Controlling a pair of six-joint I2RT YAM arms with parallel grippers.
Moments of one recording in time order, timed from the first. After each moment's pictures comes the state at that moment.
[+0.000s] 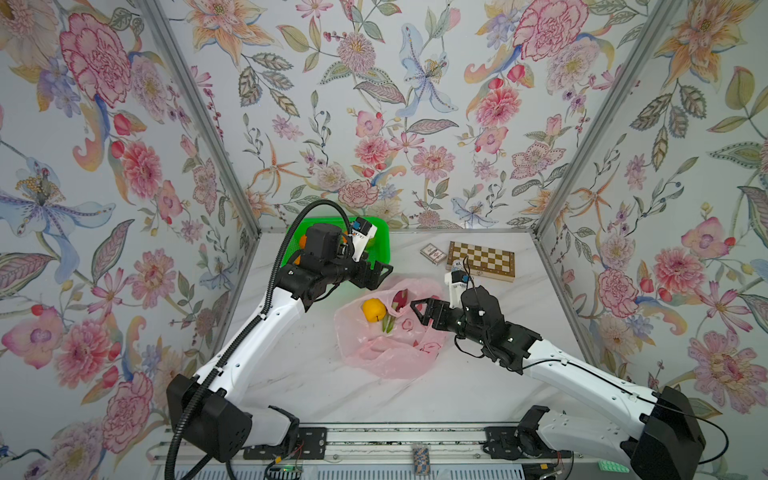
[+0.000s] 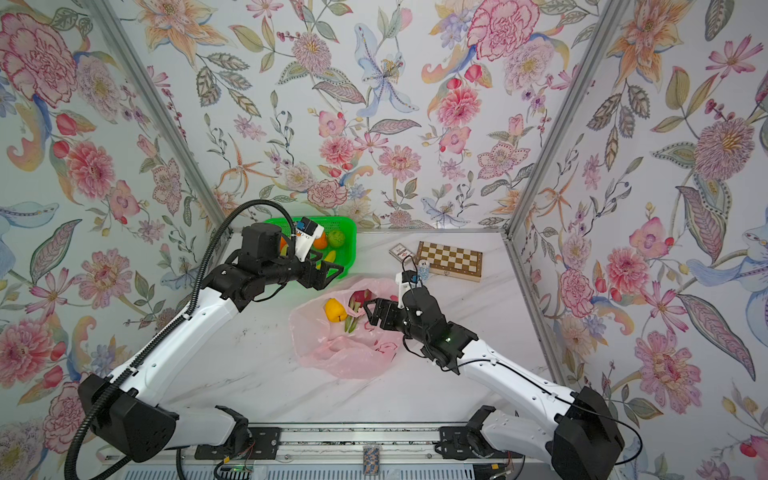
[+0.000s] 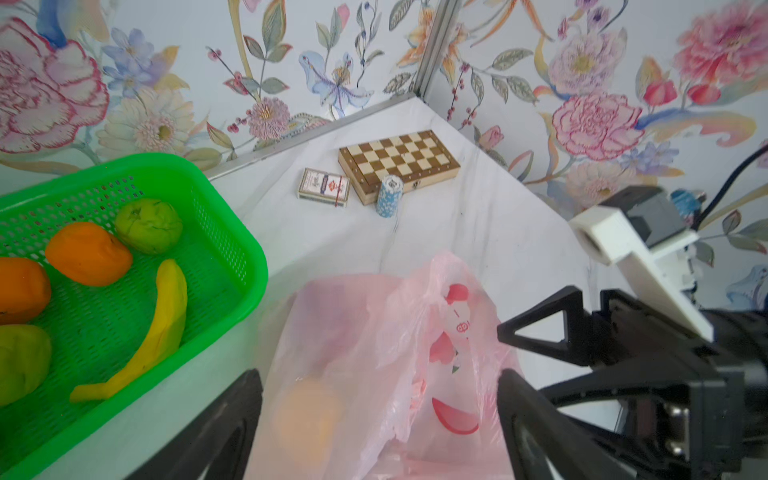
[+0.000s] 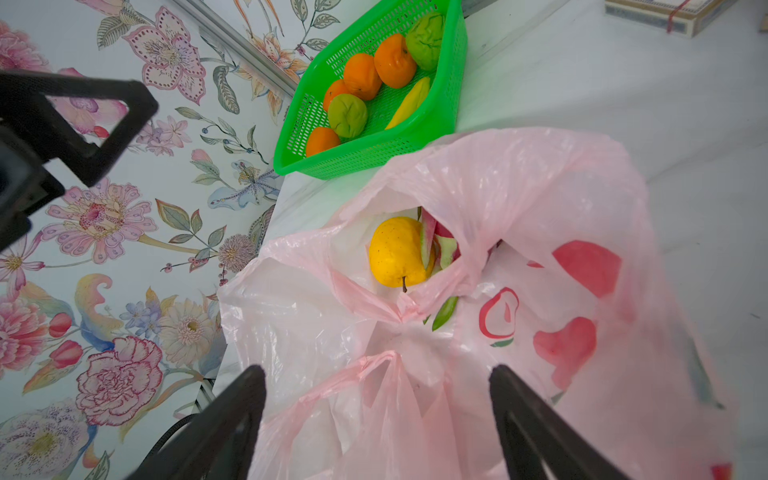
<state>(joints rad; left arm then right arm) -0.45 1.37 1.33 -0.57 0.40 0.03 0.77 1.14 0.76 -0.07 -0.05 0.79</state>
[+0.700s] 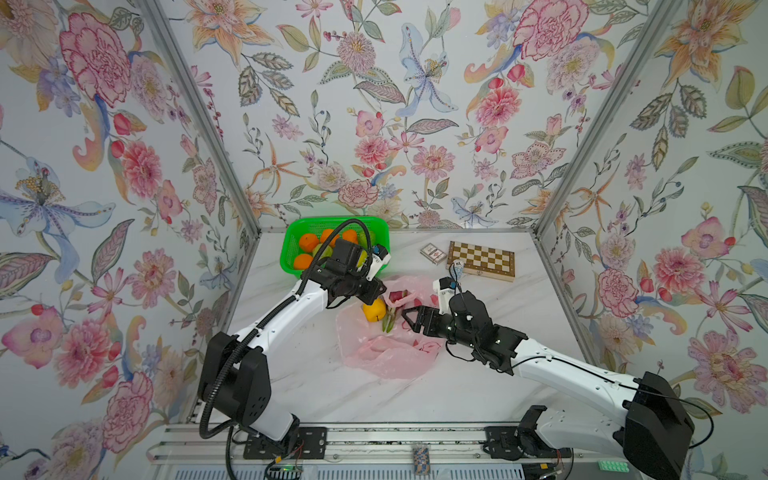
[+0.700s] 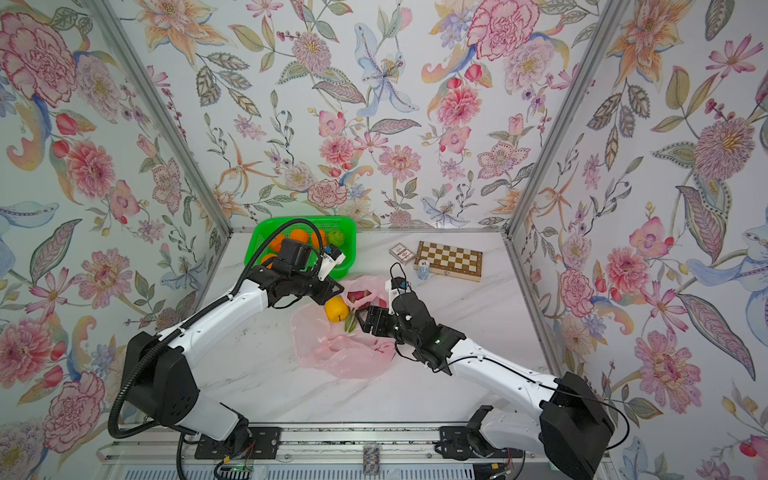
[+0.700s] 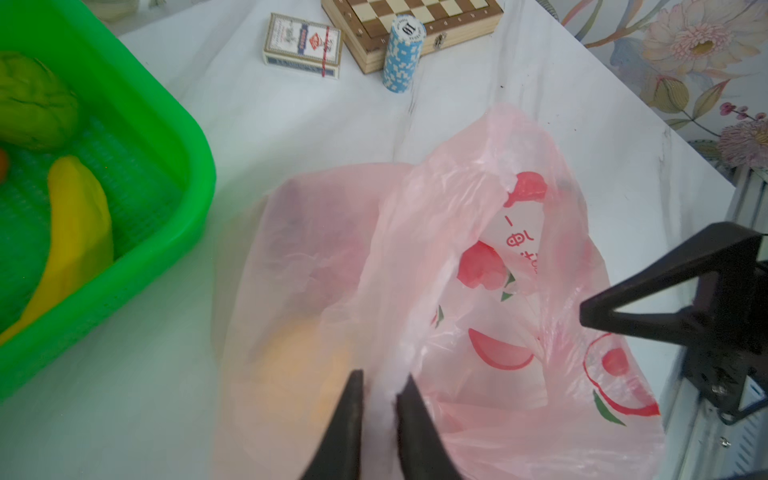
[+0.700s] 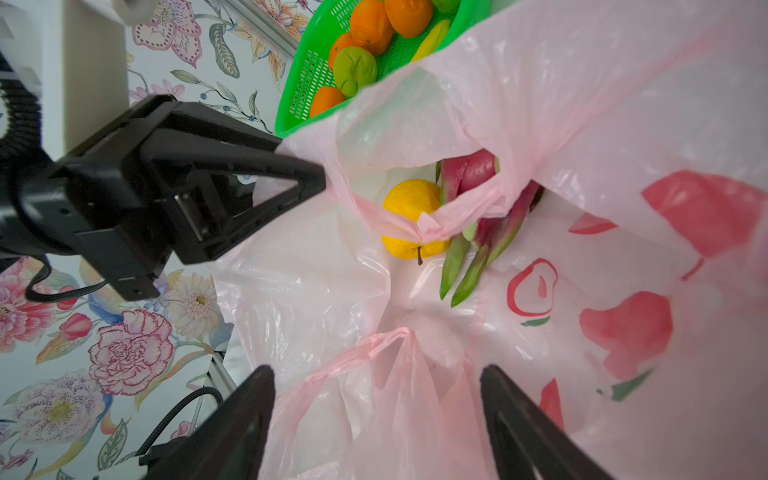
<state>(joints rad) -0.48 1.55 1.25 -0.52 0.36 0.10 0.83 1.23 0.74 0.01 -0.08 0.83</state>
